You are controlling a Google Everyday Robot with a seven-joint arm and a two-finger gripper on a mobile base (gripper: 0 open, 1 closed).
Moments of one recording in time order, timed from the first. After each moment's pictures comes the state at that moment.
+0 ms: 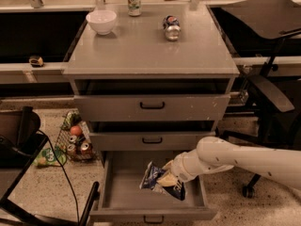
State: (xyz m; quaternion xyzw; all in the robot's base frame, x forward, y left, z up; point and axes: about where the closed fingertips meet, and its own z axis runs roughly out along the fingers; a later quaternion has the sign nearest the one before) arm 0.481 -0.052 0.479 -0.53 0.78 0.25 0.22
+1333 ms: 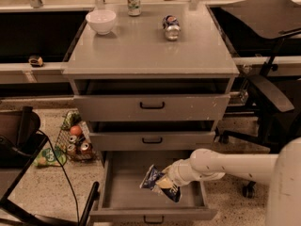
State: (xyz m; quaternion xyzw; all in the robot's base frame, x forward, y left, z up) arm 0.514 -0.049 0.384 -0.49 0.81 0.23 0.24
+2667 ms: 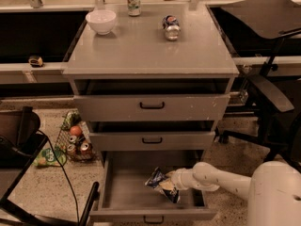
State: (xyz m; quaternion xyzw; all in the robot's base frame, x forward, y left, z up) arm 0.571 -0.074 0.234 -0.42 0.82 0.25 0.29
